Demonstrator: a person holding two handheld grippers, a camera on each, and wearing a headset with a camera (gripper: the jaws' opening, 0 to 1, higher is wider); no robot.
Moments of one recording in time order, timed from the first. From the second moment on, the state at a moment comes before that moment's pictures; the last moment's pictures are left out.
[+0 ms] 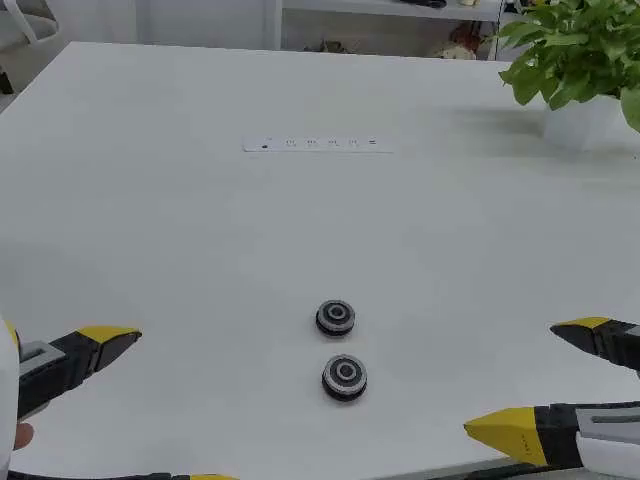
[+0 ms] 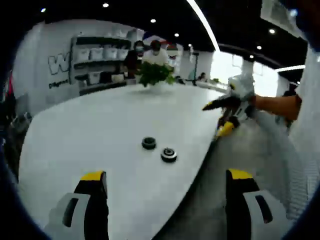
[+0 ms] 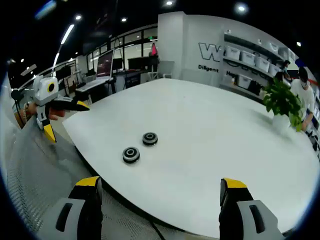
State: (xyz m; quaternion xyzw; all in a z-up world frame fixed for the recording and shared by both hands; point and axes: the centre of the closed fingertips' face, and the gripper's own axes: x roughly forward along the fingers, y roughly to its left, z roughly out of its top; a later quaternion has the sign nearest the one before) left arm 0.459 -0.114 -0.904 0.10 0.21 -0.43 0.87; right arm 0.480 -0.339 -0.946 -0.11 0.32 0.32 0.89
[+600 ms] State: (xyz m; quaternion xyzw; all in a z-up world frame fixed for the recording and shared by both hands) left arm 0.478 -0.089 -0.910 0.12 0.22 -0.29 0.92; right arm 0.480 -0.331 -0.939 -0.10 0.29 0.37 0.88
